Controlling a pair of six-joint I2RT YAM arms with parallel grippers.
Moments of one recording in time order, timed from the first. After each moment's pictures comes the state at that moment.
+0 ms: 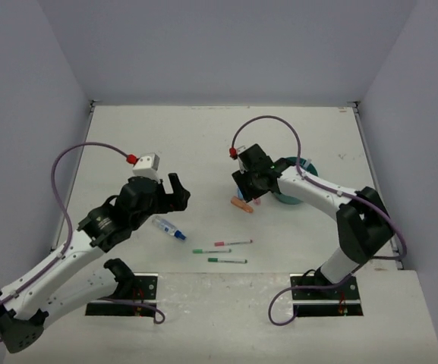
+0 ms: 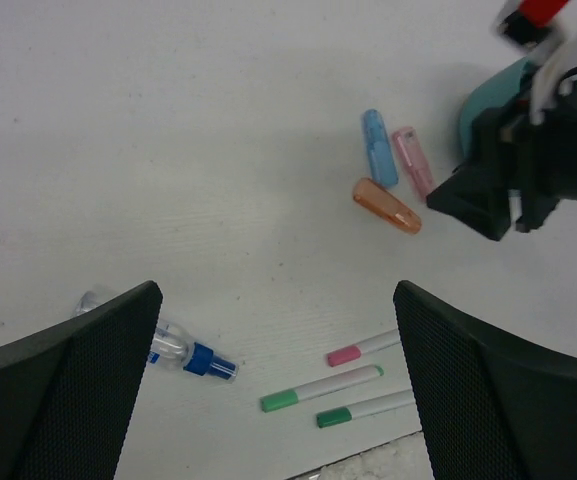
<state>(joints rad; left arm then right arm) -0.74 0.81 0.80 -0.57 -0.32 -0.65 0.67 1.61 1.14 -0.59 0.08 0.13</state>
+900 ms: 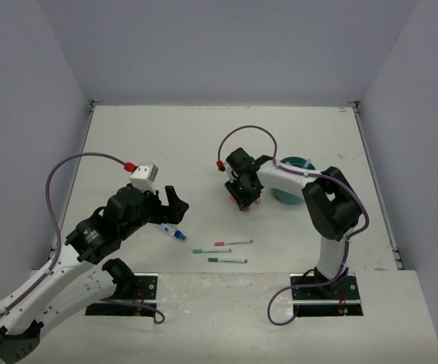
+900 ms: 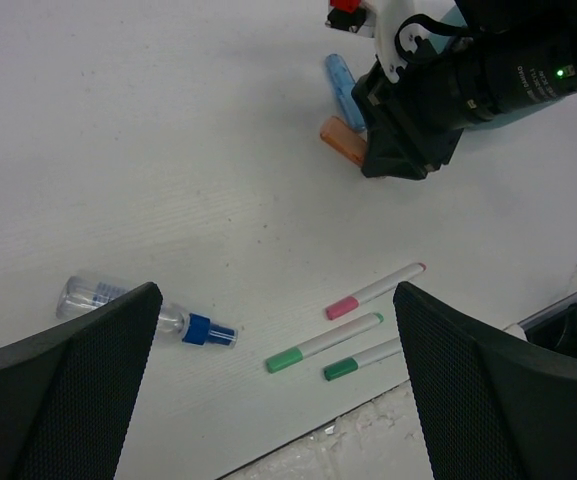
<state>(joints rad) -0.74 0.64 0.74 -0.61 -0.19 -0.56 0.67 1.90 1.26 -0.66 -0.05 0.03</state>
